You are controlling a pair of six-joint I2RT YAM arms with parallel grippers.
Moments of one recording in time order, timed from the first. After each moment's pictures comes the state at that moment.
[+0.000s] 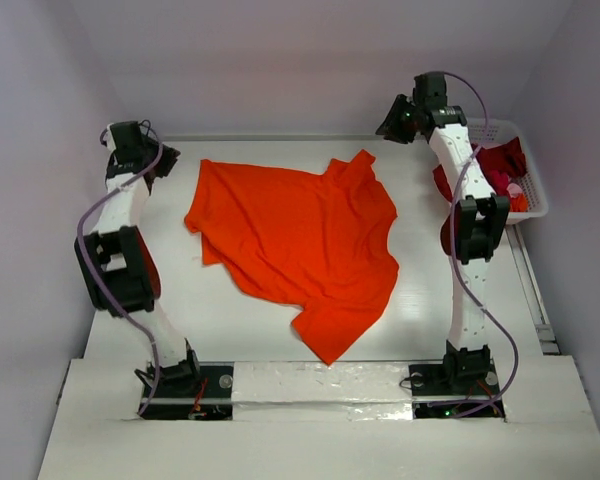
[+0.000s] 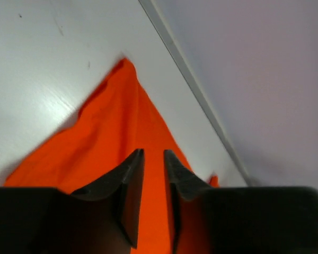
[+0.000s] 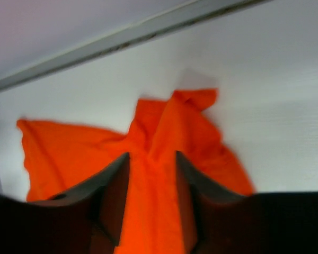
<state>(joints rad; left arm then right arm) 0.22 1.85 1.50 -0.22 0.16 -0.95 0.10 2.38 2.46 -0.75 -0.23 0.53</state>
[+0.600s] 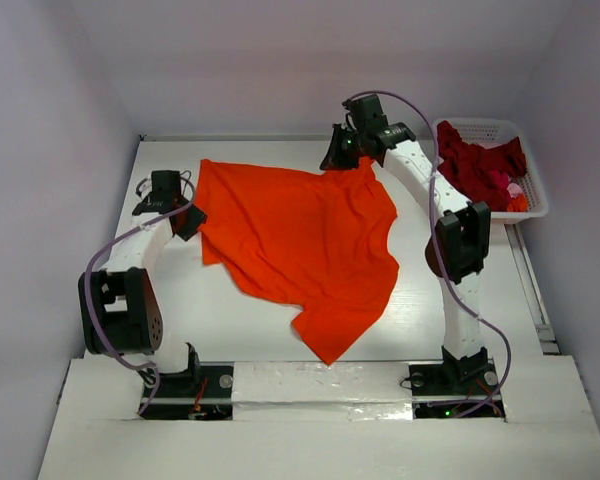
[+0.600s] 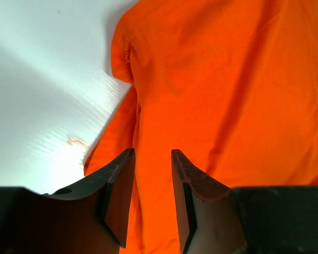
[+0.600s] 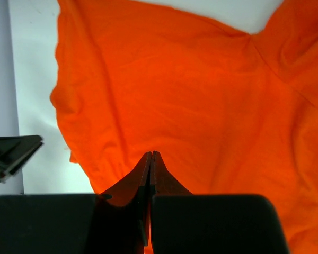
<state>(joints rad) 0.04 1.51 1.02 -0.47 -0.06 -0.83 0.42 2.17 2.17 -0.73 -0.27 0.54</state>
